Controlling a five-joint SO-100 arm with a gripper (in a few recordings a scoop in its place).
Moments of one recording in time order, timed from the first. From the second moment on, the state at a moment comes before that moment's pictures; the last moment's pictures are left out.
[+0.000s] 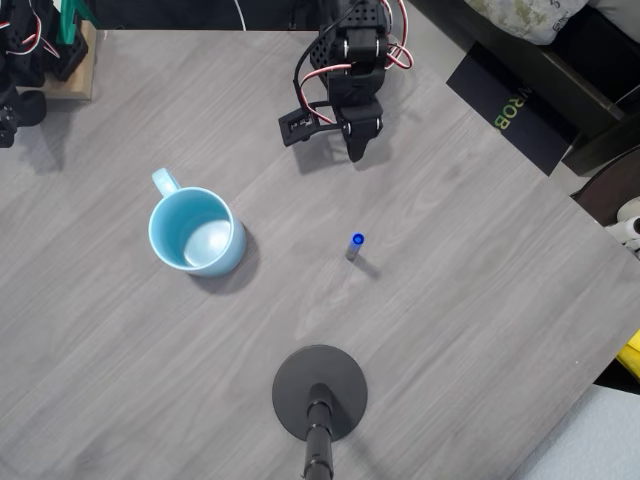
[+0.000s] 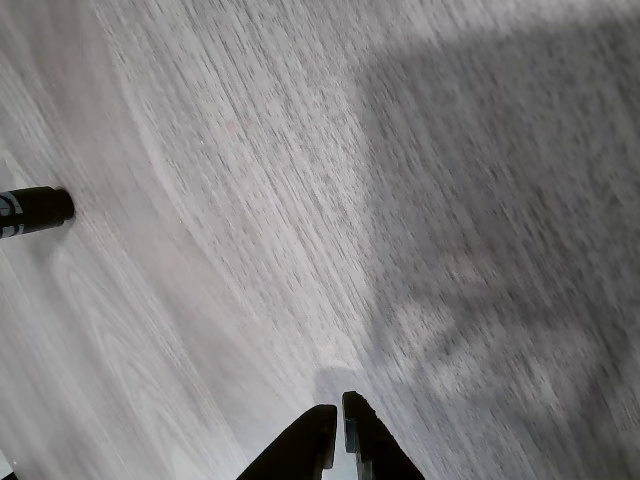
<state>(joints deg) -0.7 189.8 177.3 70.0 -10.0</state>
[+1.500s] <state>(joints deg) -1.2 189.8 177.3 70.0 -10.0</state>
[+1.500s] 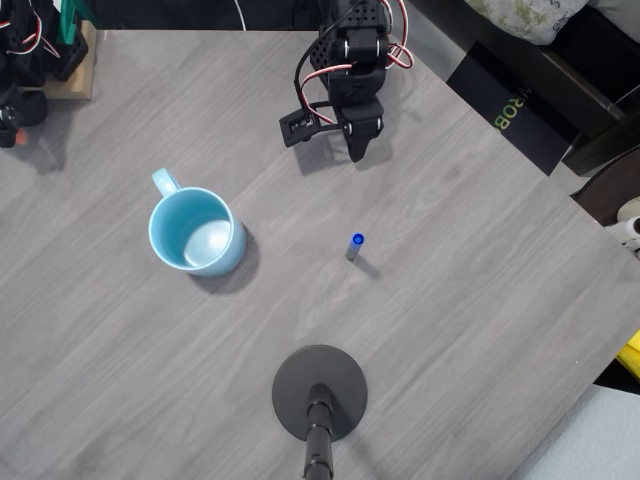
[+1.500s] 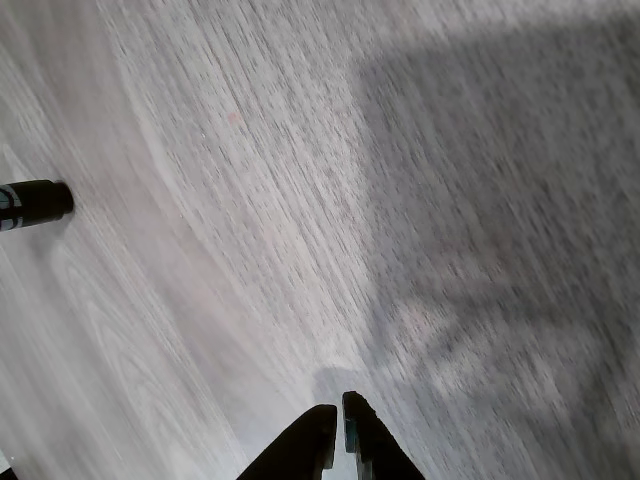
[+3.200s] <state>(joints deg) 11.8 189.8 162.9 46.0 -78.7</state>
